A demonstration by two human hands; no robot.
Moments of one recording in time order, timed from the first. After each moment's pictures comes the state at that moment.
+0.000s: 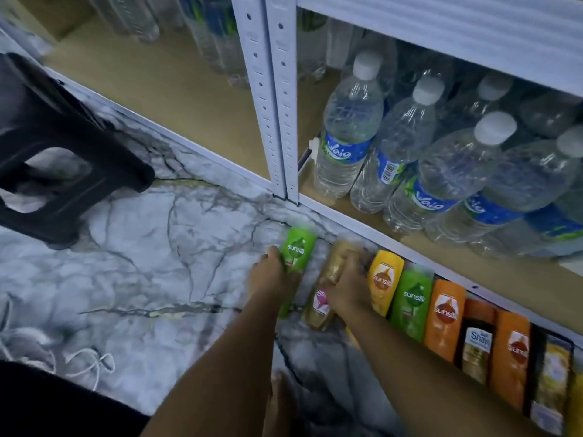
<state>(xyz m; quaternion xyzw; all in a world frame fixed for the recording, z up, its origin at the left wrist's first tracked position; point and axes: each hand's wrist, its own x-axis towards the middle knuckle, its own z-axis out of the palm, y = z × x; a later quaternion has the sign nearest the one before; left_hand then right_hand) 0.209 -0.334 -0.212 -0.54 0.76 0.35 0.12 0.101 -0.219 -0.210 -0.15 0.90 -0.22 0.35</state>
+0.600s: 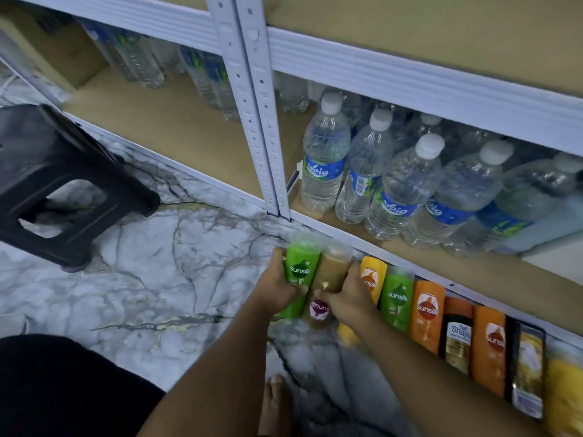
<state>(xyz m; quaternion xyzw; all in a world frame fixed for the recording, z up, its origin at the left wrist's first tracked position) 0.214 -0.320 -0.164 -0.43 0.73 0.53 0.01 0.095 -0.186 -0.170 -0.16 0.82 -0.40 0.38</state>
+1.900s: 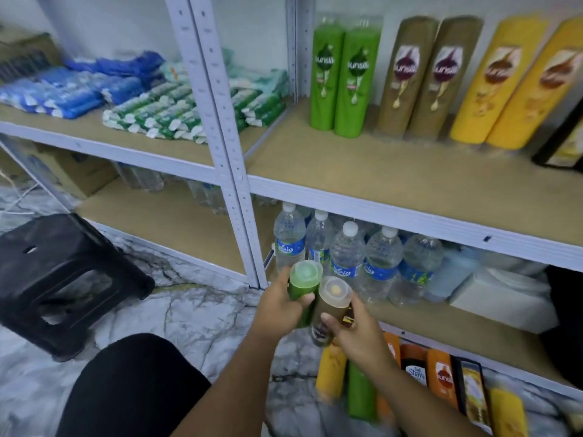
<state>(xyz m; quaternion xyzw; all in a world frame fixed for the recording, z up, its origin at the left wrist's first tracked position) 0.169 -0.279 0.012 -0.30 0.77 0.53 -0.16 0.081 -0.122 -0.013 -0.25 0.78 -0.53 0.23</state>
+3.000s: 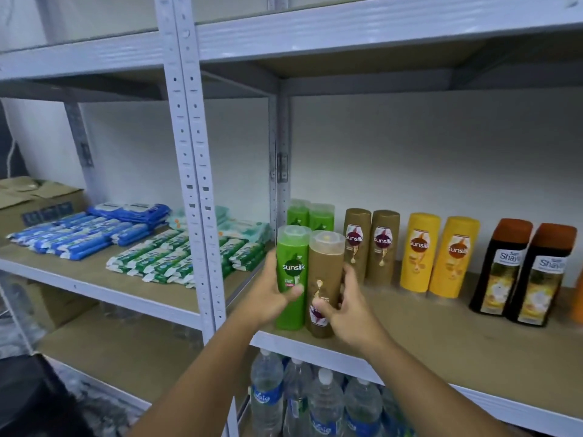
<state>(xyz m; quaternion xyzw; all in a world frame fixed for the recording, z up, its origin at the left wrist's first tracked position) 0.049 -0.362 0.249 -0.11 0.79 0.54 -0.27 -0.054 -0.198 0.230 -0.39 0.71 -0.59 0.09</state>
